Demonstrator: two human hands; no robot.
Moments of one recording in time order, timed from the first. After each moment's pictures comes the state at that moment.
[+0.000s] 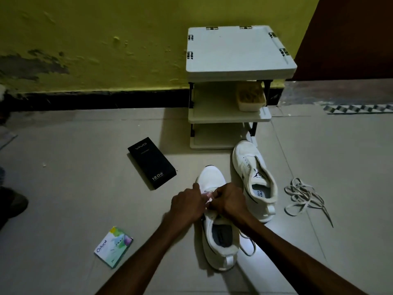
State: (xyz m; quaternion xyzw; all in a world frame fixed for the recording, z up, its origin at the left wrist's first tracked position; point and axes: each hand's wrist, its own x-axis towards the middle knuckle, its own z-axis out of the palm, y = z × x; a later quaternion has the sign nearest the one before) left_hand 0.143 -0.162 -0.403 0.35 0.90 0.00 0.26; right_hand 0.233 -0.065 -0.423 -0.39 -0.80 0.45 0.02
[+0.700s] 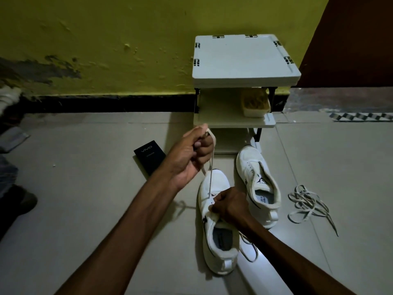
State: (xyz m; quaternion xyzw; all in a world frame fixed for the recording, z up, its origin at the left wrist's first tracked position) left_hand 0.108 -0.140 -0.274 0.17 0.45 0.73 0.48; right_hand 0.233 -0.064 -0.423 -0.41 -0.77 0.50 0.01
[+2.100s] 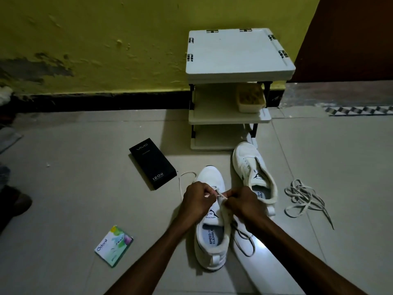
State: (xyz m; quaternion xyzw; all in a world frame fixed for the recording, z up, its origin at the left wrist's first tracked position) left_hand 0.156 -0.152 -0.406 0.31 0.85 0.35 0.25; right_hand 0.266 -0.057 -0.398 -0.45 -0.74 0.50 0.04
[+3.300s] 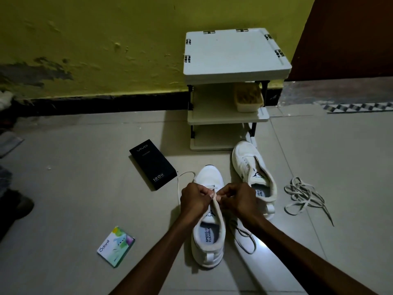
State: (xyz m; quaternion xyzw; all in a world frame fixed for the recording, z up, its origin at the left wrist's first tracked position) left_hand 0.157 -0.152 -0.416 0.18 0.87 0.39 0.26; right_hand 0.260 -0.060 -0.408 -0.41 -0.73 0.53 0.12
